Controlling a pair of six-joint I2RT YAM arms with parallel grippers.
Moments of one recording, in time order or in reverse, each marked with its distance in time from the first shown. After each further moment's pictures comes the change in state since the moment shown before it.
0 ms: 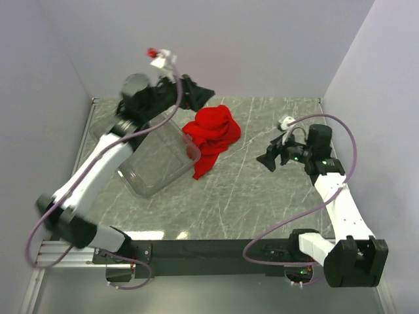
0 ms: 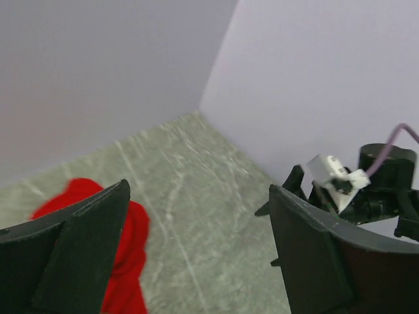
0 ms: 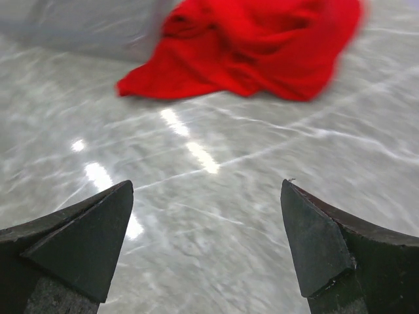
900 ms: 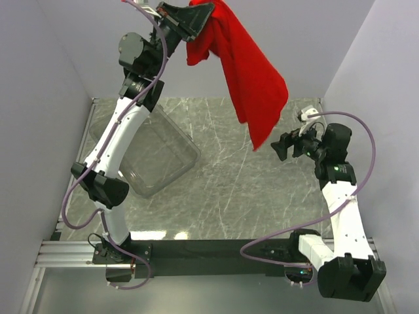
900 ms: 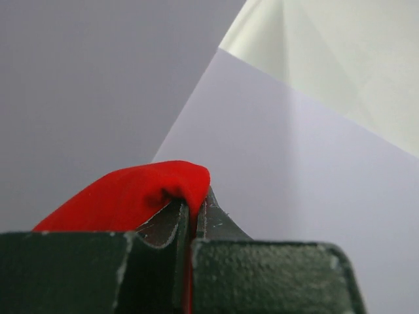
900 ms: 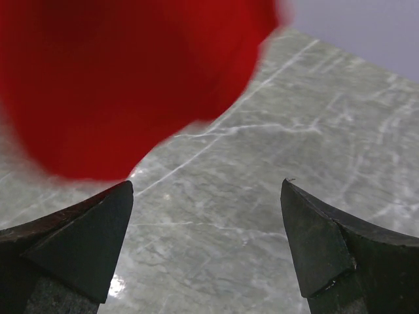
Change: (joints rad) left arm 0.016 0.414 0.730 0.328 -0.108 -0.481; right arm -0.085 -0.089 0.050 0.025 0.160 0.144
